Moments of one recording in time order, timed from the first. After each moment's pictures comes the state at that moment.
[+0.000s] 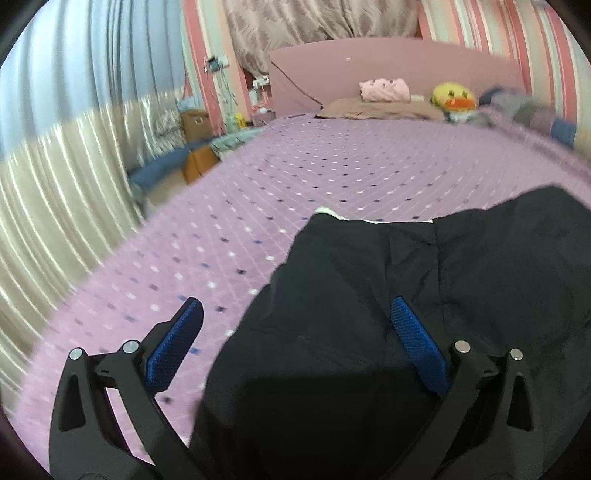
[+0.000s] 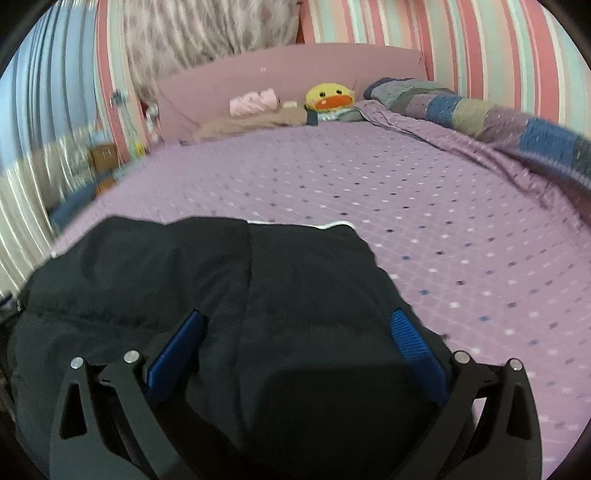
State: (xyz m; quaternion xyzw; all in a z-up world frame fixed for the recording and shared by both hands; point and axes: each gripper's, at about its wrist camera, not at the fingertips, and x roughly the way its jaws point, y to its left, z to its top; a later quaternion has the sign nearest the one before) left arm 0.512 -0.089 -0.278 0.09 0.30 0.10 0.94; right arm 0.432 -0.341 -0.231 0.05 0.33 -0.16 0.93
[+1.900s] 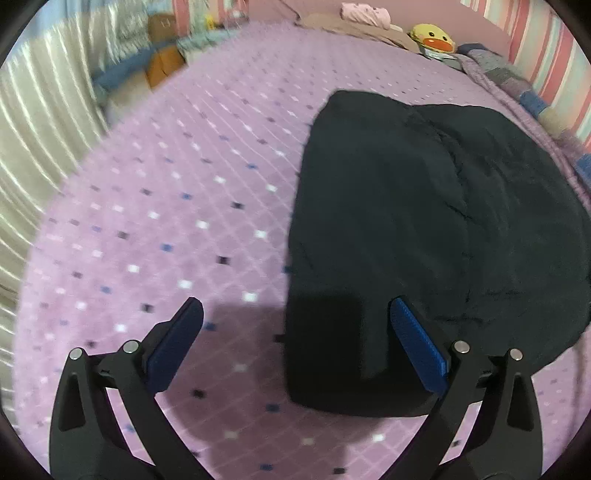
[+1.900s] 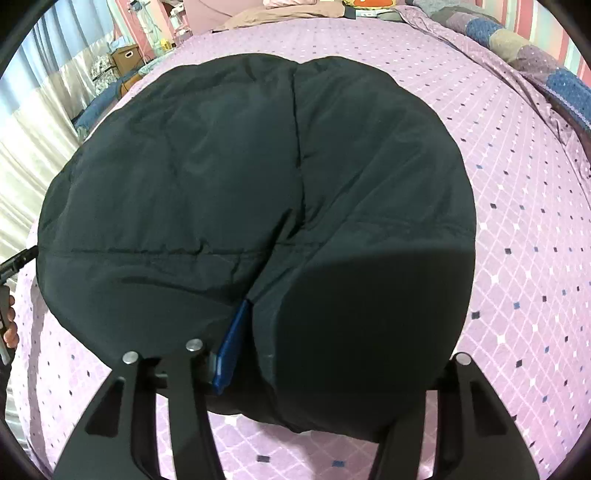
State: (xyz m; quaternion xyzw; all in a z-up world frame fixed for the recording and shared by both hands) left arm 0.434 0.007 -0.298 -0.03 0.50 -0.04 0.87; right arm 0.357 -0.298 -0.261 0.09 0.53 -0.07 0.84
